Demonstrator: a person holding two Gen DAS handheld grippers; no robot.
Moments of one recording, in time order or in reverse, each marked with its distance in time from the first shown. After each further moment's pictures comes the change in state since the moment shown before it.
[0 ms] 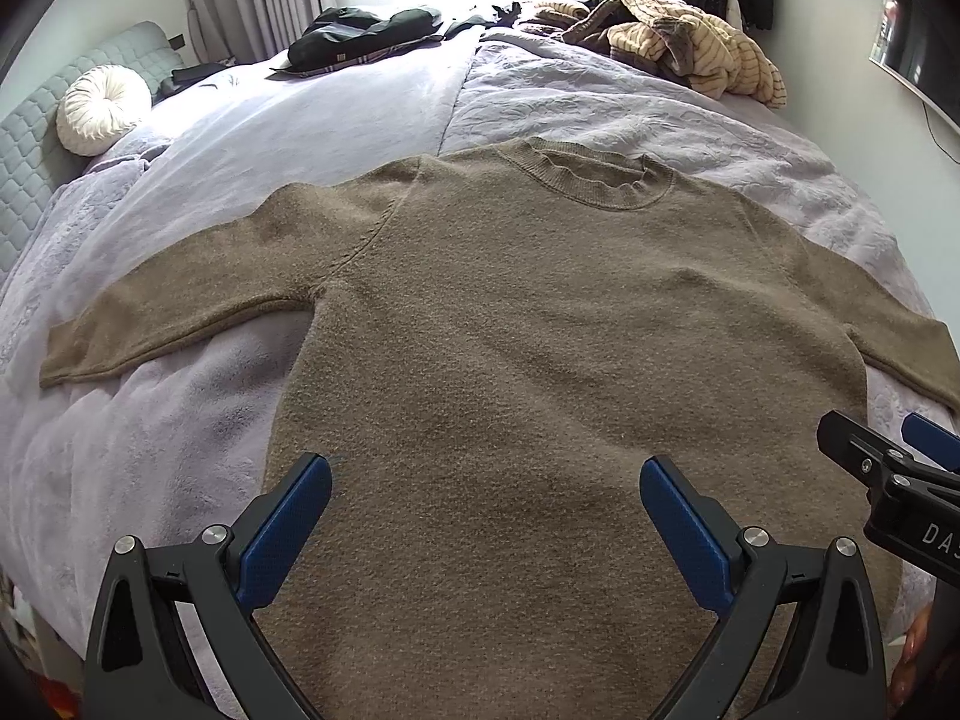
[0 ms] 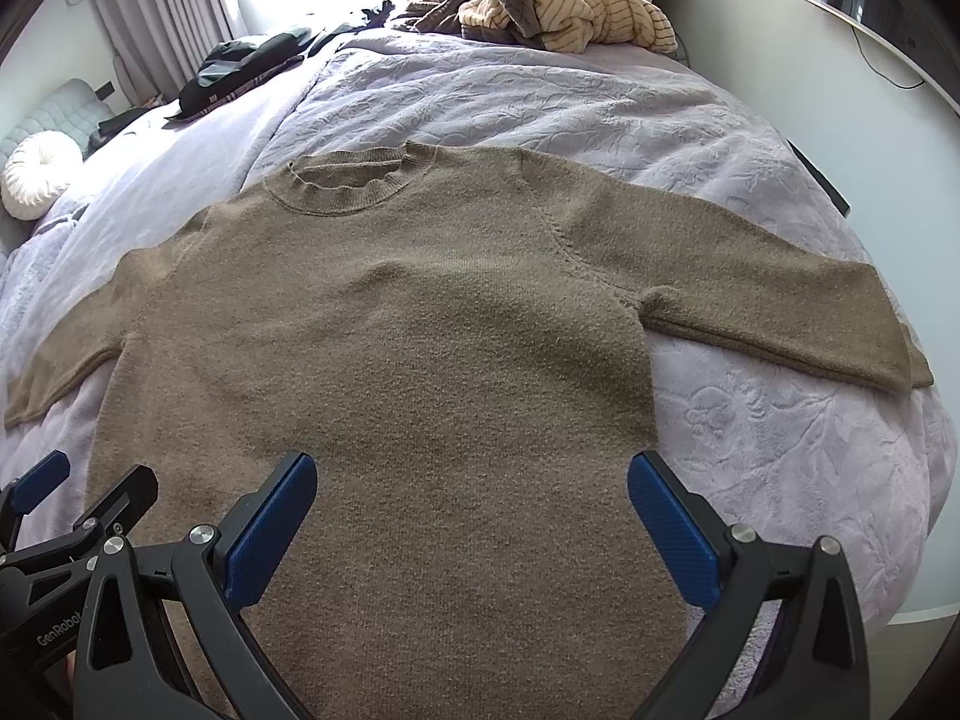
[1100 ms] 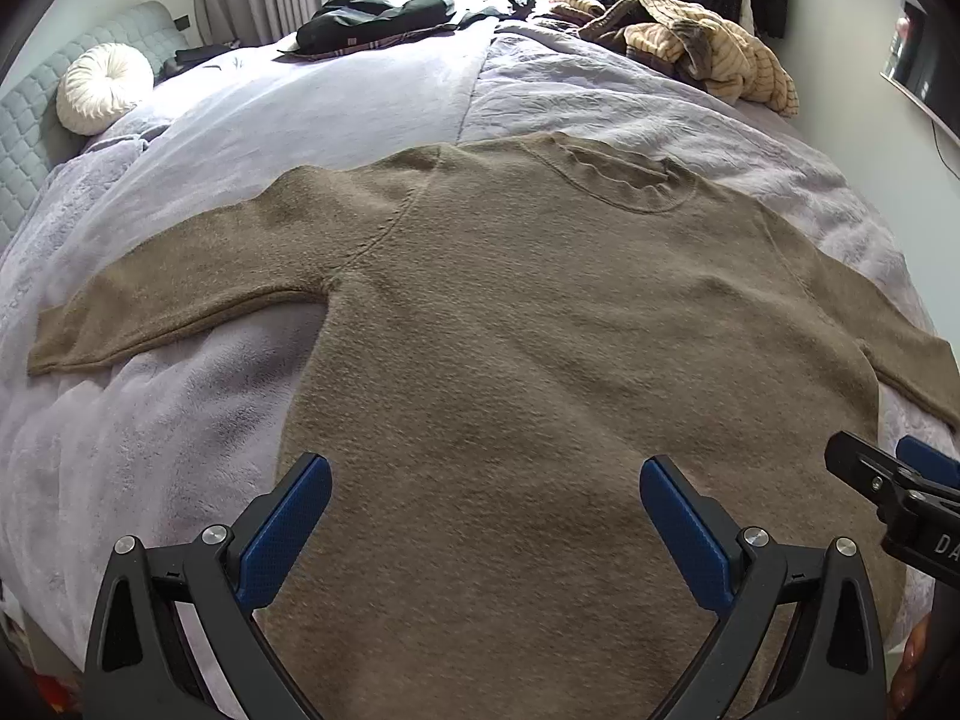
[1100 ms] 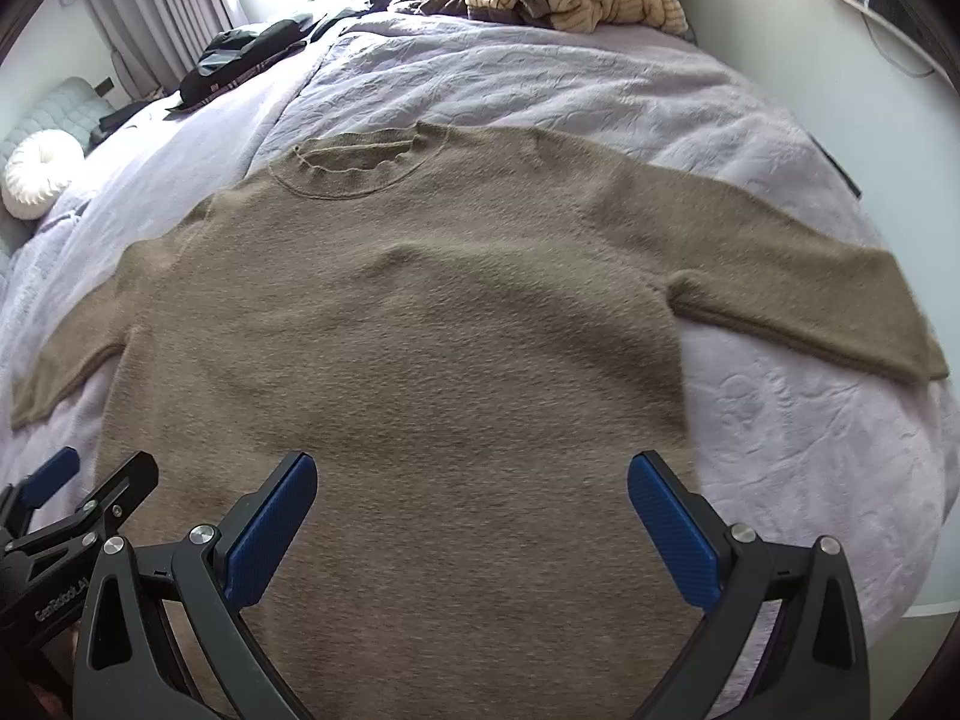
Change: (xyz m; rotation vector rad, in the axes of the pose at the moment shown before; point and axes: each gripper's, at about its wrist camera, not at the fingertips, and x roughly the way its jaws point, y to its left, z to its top) left arm 0.015 0.023 0.006 -0.038 0.014 -0.024; right arm 0.015 0.007 0.003 0.018 0.053 0.046
